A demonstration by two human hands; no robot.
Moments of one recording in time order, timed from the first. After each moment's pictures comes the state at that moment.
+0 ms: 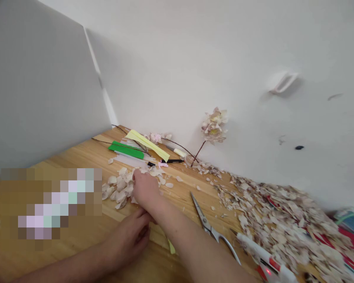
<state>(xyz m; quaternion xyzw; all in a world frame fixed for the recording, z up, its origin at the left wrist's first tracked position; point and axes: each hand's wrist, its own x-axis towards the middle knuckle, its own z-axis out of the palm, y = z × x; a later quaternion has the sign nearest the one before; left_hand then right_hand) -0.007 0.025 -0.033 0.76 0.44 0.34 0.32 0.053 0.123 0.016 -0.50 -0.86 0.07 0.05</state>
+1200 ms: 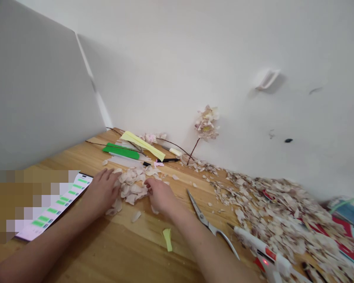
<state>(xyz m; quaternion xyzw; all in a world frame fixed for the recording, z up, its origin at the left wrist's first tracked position) -0.073 0.084 -0.034 0.70 0.67 0.25 -0.01 0.121 0.124 -0.005 -0.47 -0.85 0.22 0.13</state>
